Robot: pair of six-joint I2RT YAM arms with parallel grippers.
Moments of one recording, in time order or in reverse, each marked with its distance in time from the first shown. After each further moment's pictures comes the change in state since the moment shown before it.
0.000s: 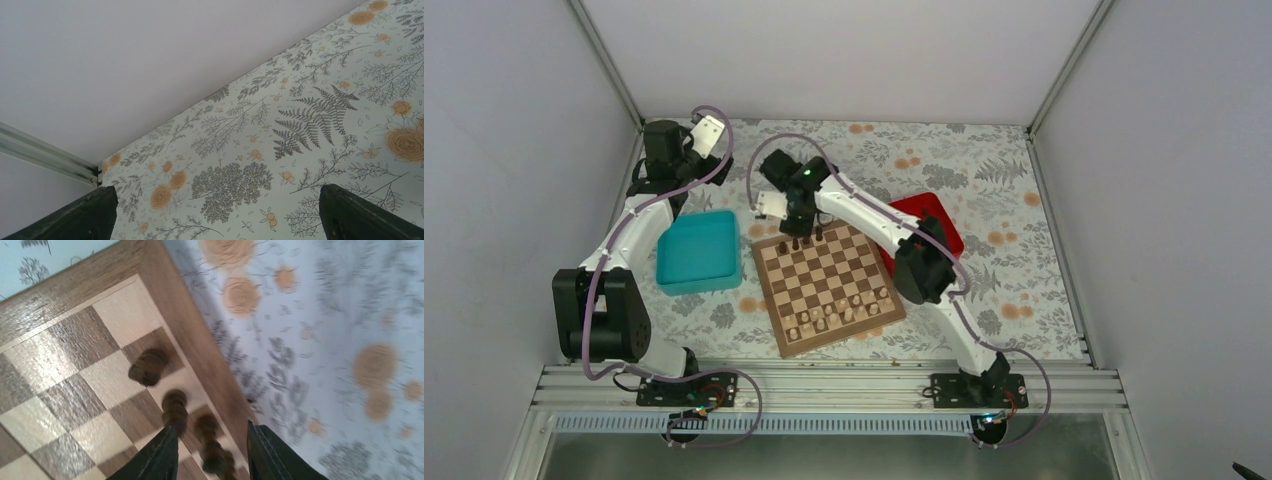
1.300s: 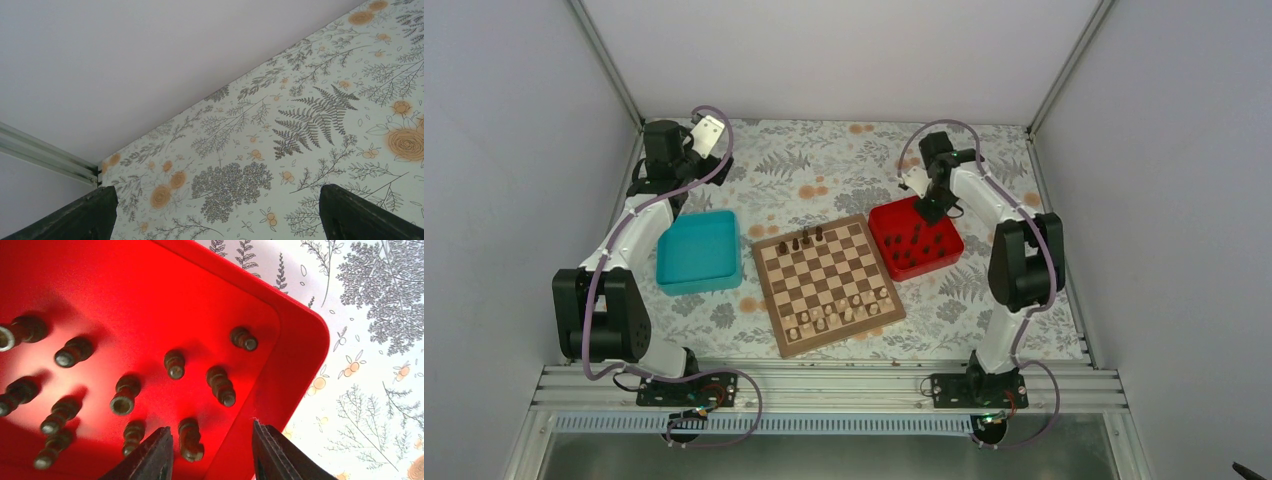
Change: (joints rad) left arm 0.000 0.000 0.000 0.000 0.000 0.000; right arm -0.619 -0.545 -0.802 0.224 0.094 -0.011
